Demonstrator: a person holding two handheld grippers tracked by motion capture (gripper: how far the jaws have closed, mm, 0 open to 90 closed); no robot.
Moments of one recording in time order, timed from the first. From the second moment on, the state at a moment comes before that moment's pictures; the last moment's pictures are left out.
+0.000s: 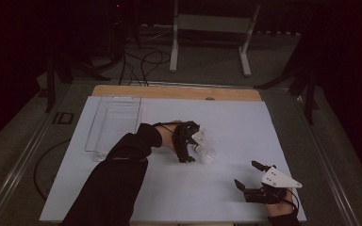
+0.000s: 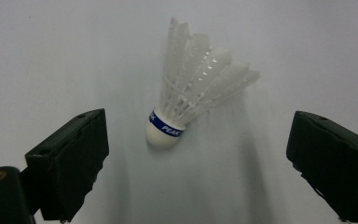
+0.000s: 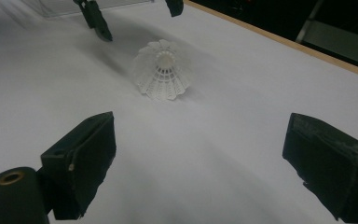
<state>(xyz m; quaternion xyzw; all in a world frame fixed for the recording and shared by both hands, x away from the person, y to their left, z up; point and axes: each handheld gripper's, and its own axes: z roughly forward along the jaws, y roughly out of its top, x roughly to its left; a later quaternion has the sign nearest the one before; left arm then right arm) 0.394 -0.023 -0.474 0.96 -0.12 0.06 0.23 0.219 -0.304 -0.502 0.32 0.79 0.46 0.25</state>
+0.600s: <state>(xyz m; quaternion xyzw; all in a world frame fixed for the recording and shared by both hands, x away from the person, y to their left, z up) 0.412 -0.030 -0.493 0.97 -0.13 0.07 0.19 0.219 -0.305 -0.503 0.32 0.79 0.46 0.25</state>
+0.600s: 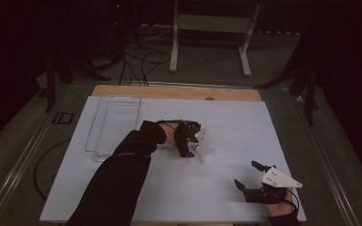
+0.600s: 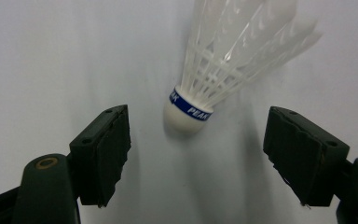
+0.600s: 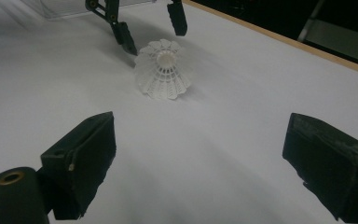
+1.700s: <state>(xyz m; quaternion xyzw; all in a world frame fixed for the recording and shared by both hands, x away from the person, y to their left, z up) 0.415 -0.045 -0.506 0.97 -0.16 0.07 0.18 0.219 -0.306 -0.503 0.32 0.79 0.47 0.25</state>
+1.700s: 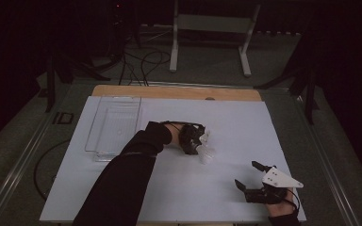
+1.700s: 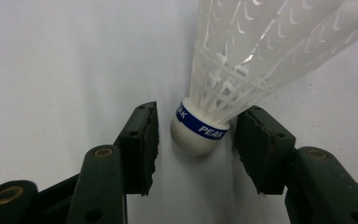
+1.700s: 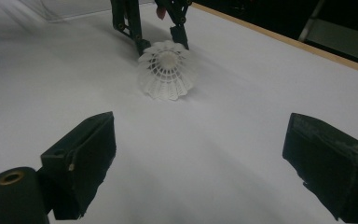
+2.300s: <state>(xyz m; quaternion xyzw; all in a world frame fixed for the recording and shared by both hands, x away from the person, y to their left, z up) 0.415 -0.046 -0.498 0.98 -0.12 0.06 0.17 0.219 -0.306 -0.502 0.32 0.79 0.47 0.25</state>
